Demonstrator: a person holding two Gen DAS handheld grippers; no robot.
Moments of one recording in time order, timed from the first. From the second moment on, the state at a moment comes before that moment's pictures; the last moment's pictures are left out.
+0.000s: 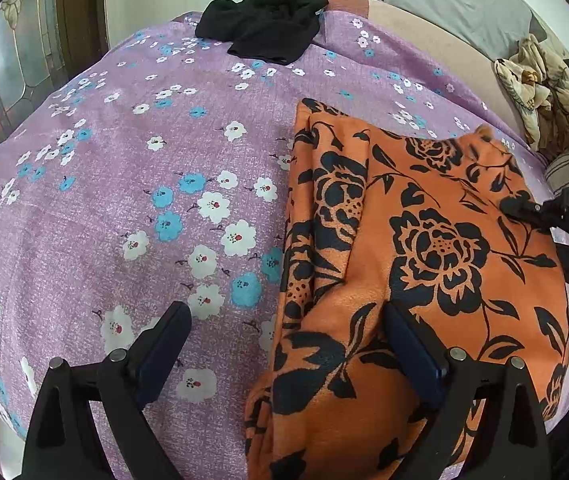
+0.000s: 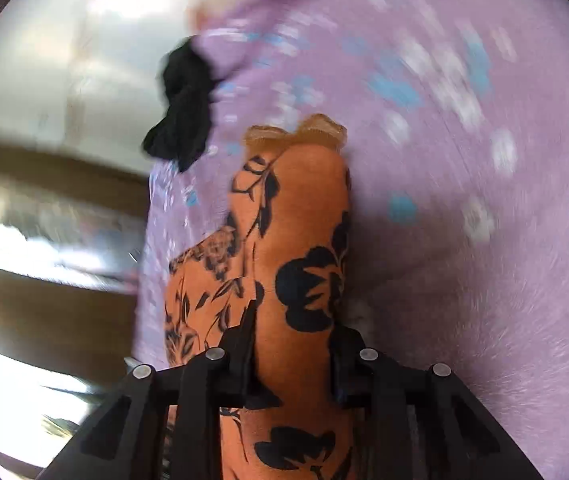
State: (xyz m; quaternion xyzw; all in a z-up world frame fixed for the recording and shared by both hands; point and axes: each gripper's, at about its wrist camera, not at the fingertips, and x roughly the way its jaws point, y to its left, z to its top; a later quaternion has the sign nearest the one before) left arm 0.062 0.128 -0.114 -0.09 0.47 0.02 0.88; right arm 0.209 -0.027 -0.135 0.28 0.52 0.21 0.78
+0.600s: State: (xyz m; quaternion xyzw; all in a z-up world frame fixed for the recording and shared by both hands) left arm 0.055 0.143 -0.106 -0.14 0.47 0.03 0.87; right arm 0.121 -0.028 -0.151 0.29 0.53 0.24 0.76
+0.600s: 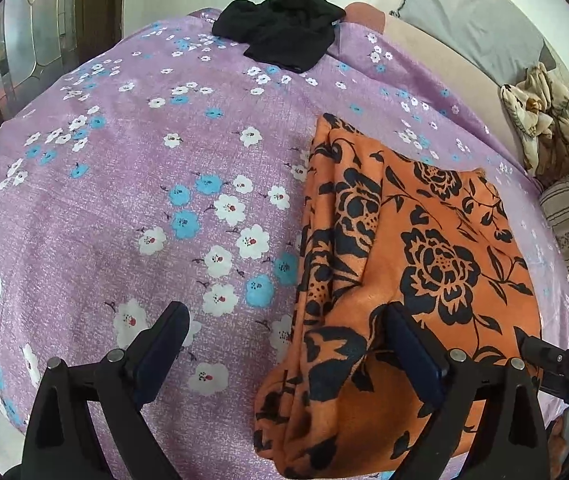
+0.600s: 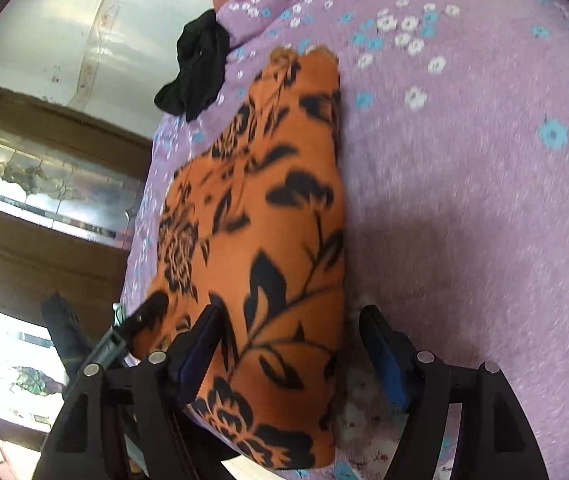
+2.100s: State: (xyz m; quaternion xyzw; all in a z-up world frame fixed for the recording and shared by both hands) left arm 0.107 0.161 -0.092 -0.25 0.50 -0.12 0.82; right arm 0.131 -0.038 -0.091 0.18 0.46 0.21 0.84
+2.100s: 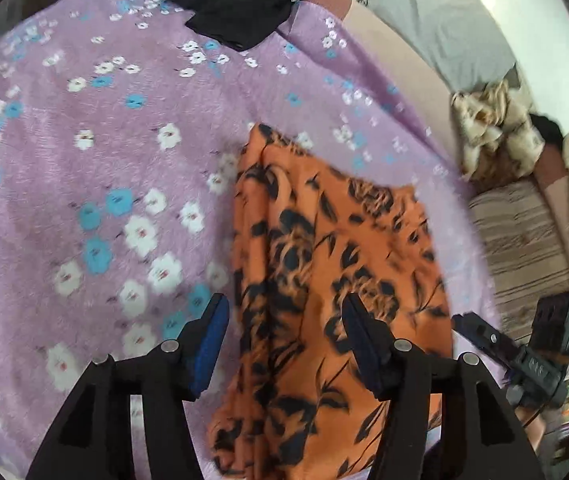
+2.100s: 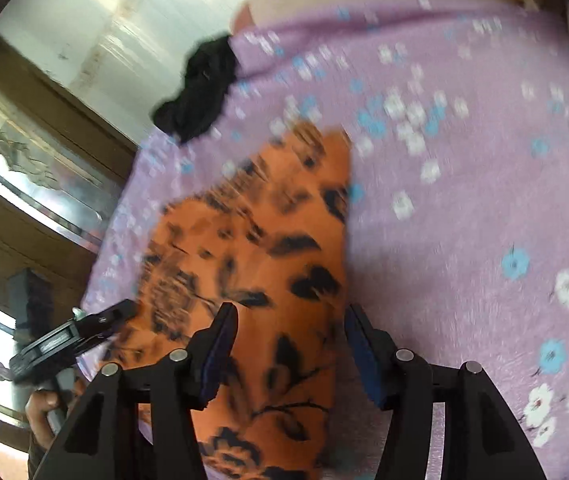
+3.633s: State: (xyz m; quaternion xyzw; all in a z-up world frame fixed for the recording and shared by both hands) left arm 0.072 0.132 -0.075 -0.15 0.49 -0.07 0.86; right arm 0.136 -0.055 -0.125 0.25 0.51 0.23 0.79
